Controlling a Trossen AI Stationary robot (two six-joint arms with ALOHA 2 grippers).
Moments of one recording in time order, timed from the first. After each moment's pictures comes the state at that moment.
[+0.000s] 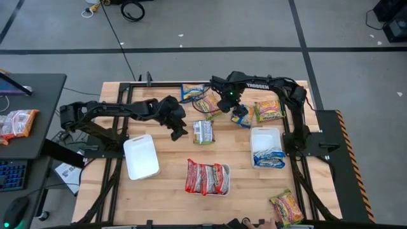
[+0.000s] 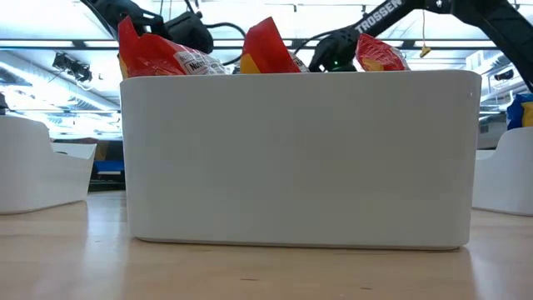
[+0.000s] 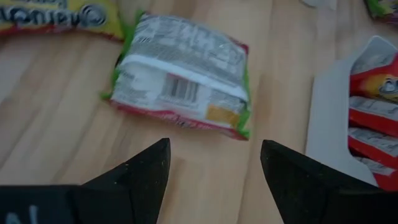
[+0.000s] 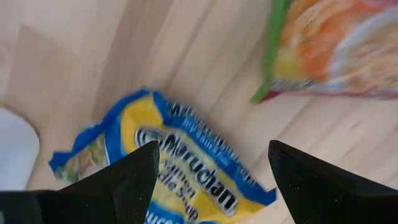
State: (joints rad) left arm 0.31 1.42 0.79 -0.20 0.29 -0.17; right arm -0.52 2.01 1.58 -1.18 -0.05 -1.05
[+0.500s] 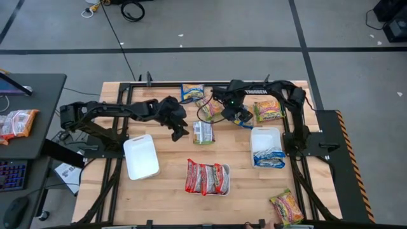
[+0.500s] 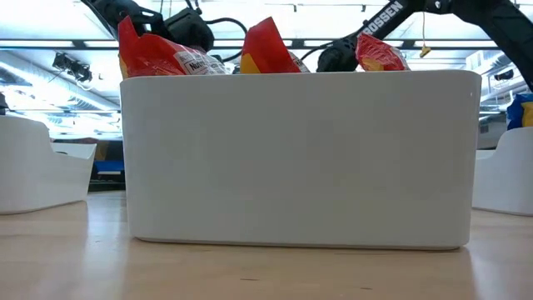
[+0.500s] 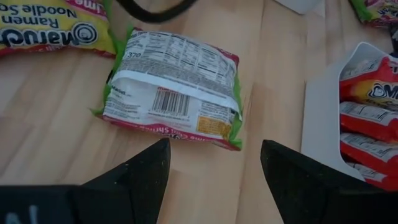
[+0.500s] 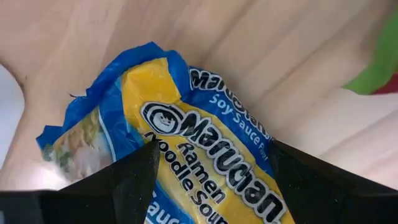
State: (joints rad) left arm 0.30 1.42 0.79 -0.16 0.29 -0.16; right arm -0.48 2.01 1.43 -1.13 0.07 -1.14
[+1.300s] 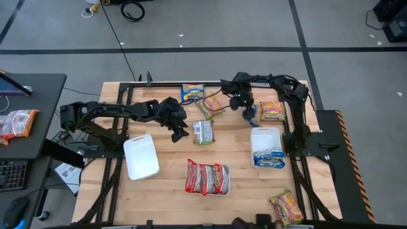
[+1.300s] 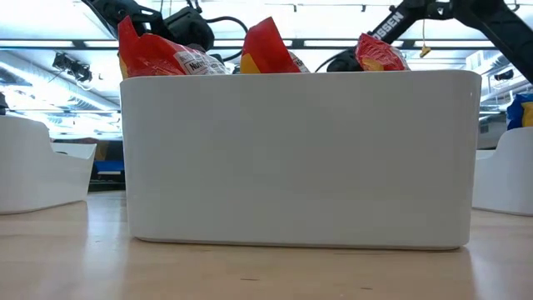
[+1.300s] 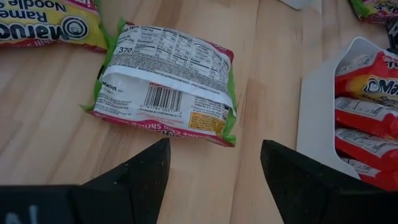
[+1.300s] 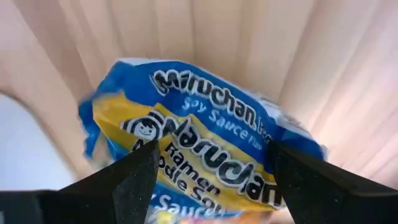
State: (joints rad) left arm 0.28 1.42 0.79 -0.17 0.29 -0.17; right arm -0.61 2.01 1.42 -1.30 0.16 -0.58
